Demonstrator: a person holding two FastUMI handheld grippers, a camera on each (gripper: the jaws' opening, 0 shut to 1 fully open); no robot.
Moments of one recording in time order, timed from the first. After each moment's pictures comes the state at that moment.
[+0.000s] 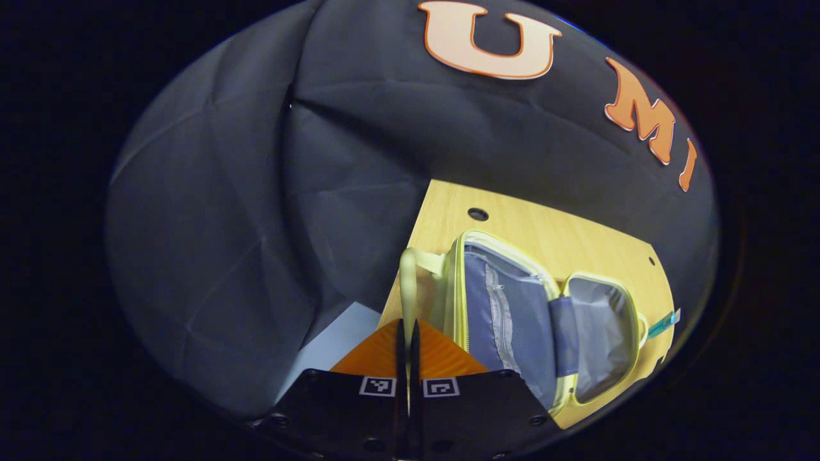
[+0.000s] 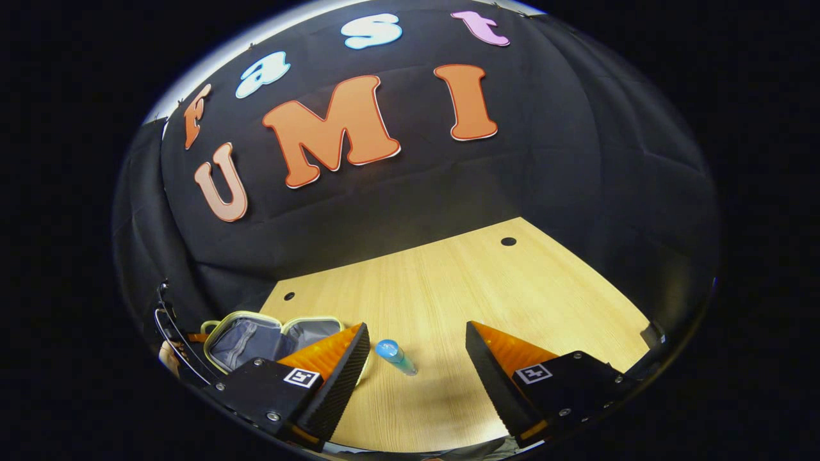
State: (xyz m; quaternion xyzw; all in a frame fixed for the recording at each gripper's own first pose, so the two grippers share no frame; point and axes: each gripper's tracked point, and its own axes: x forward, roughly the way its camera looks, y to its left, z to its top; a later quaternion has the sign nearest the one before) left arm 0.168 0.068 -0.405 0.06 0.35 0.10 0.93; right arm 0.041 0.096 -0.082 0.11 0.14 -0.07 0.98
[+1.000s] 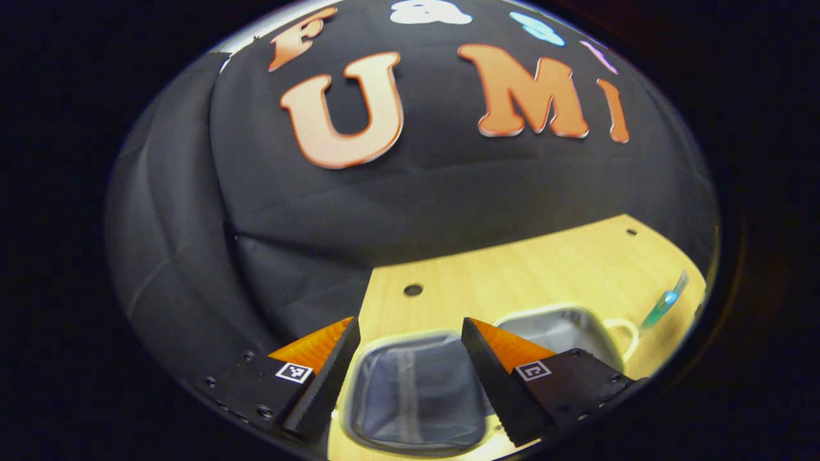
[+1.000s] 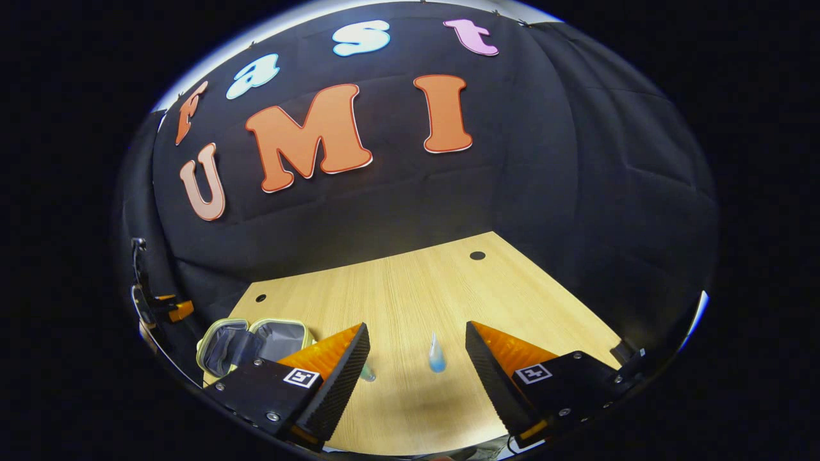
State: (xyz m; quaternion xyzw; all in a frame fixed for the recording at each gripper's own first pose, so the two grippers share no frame) left arm 0.184 -0.201 -0.252 0.23 0.16 0.00 0.96; right arm 0.037 0.032 -0.074 0.07 0.13 -0.10 0.98
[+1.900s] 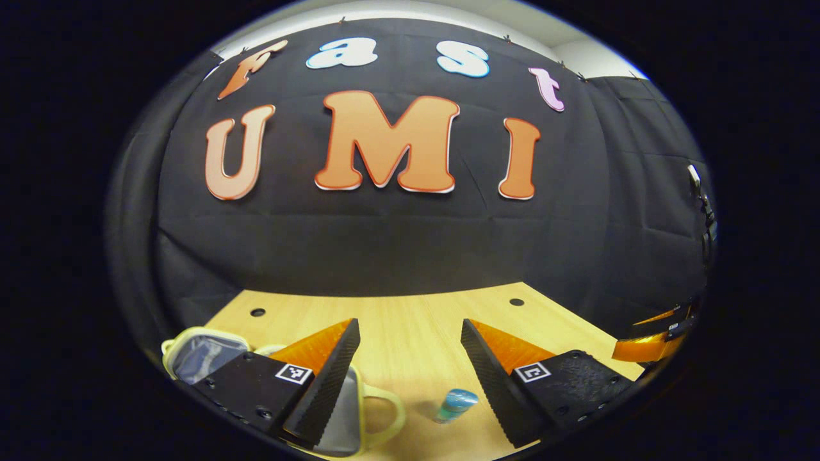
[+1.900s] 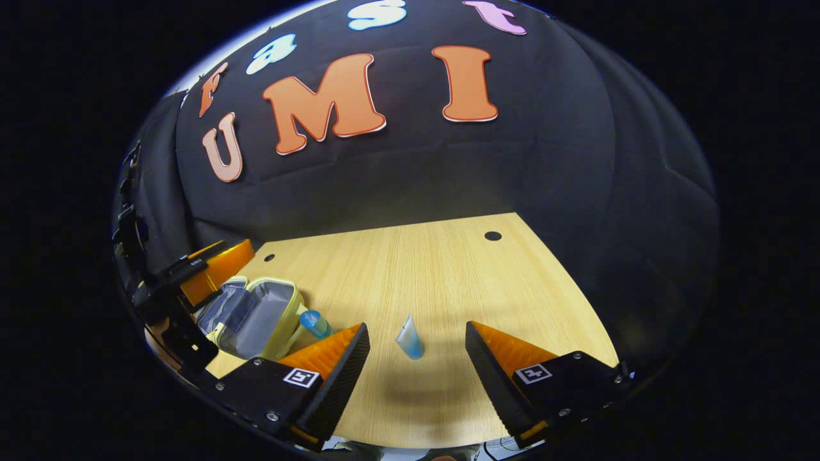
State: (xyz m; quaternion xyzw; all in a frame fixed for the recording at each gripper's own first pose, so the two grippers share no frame) left arm 0.137 -0.557 -0.372 0.13 0.10 -0.13 0.98; right arm 0.048 -0.013 -0.134 0.04 0.20 -0.02 0.98
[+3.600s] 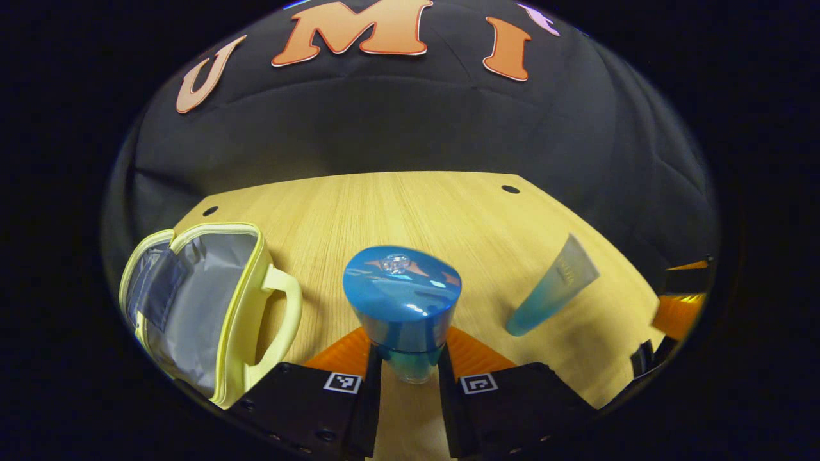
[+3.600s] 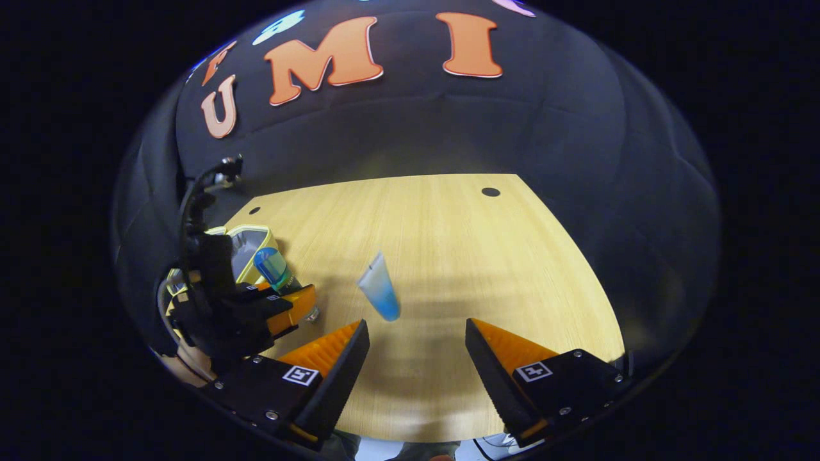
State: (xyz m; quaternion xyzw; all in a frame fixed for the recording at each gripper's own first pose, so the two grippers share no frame) left arm 0.122 -0.583 -0.597 0.14 0.32 -0.12 0.93; right arm 0.055 -0.022 -0.219 -0.01 0.27 -0.01 0.96
